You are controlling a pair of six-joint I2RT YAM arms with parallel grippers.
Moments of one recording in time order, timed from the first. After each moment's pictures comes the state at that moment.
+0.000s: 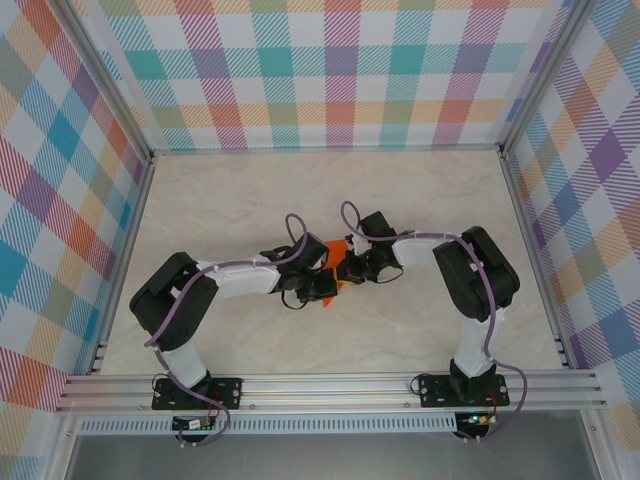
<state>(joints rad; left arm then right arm) -0.76 1.74 0.94 -0.24 0.31 -0.87 0.53 1.89 0.99 -0.24 -0.62 0.58</state>
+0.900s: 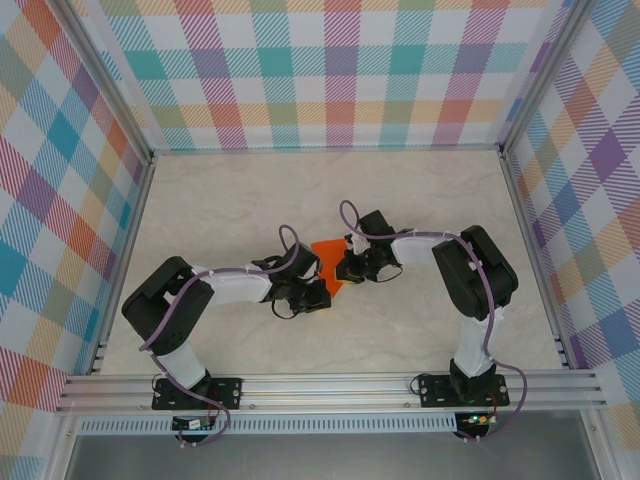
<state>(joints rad) -0.75 1.69 0.81 -0.18 0.40 -0.87 0.53 1.90 1.01 -0.26 -0.62 0.58</state>
